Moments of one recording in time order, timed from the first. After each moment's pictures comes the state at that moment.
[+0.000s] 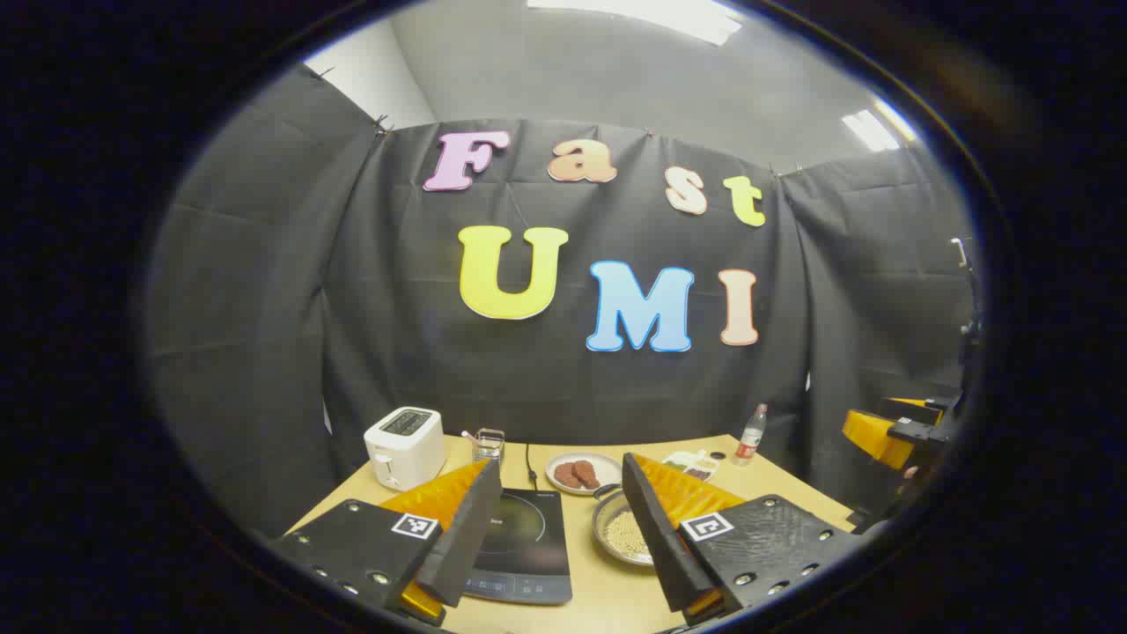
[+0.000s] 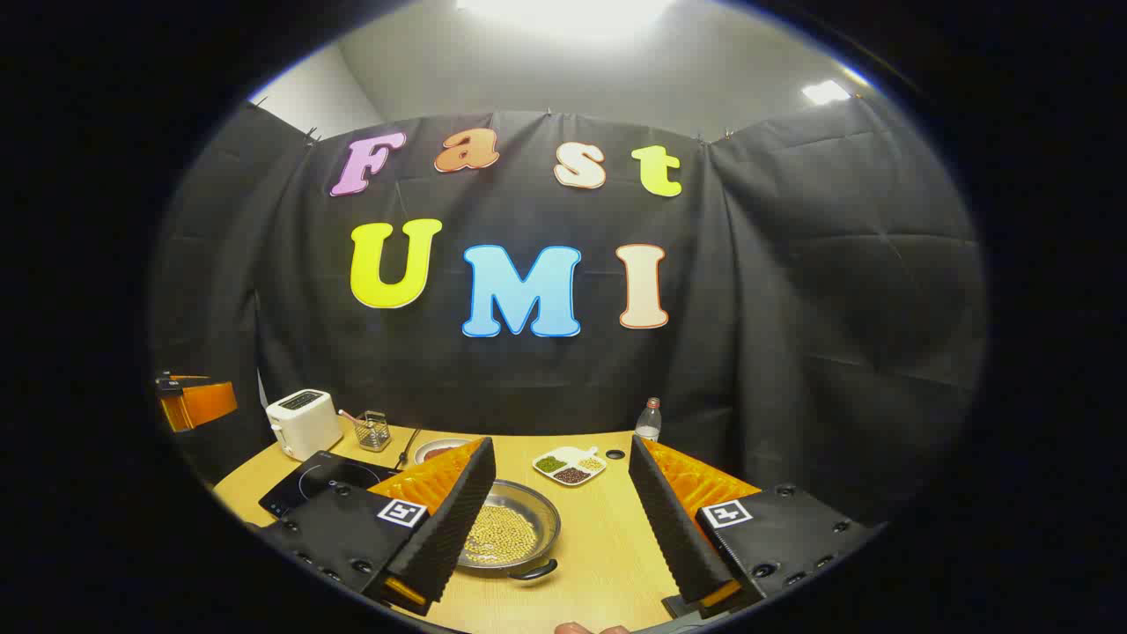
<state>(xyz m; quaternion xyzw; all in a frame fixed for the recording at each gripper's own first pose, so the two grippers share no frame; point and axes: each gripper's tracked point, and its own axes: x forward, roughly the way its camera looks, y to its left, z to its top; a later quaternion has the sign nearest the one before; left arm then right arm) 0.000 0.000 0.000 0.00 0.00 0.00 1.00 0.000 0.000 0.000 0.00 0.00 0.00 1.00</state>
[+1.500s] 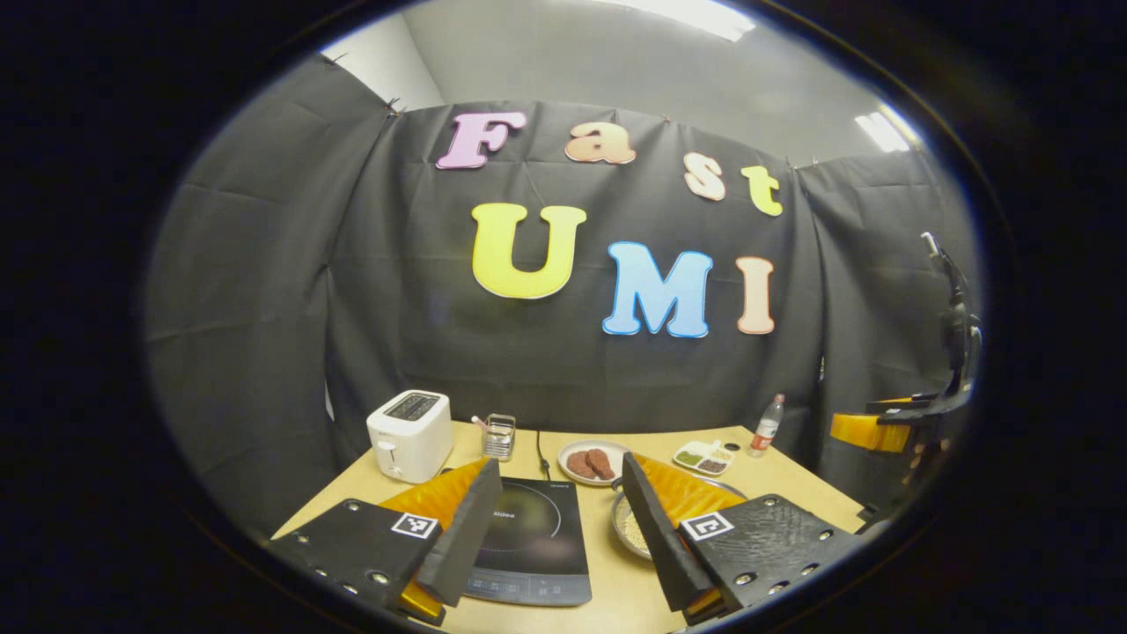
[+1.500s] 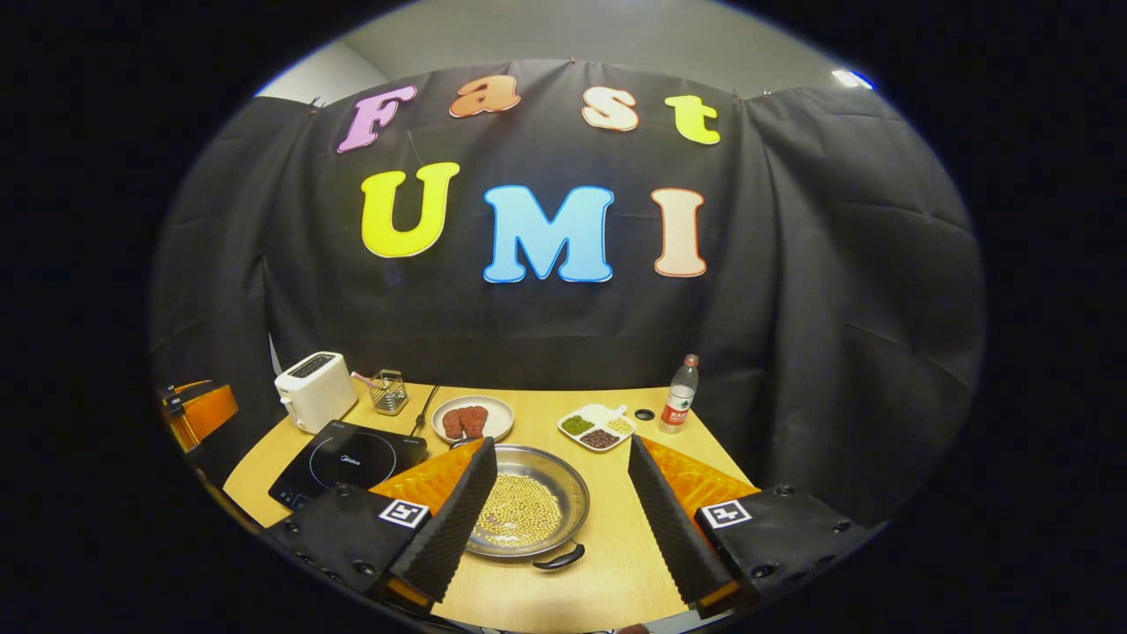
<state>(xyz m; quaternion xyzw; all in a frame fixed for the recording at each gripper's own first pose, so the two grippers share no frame) 0.035 0.039 -0.032 -0.02 0.02 0.01 1.00 0.058 0.046 -0.035 -0.01 0.12 0.05 0.99</state>
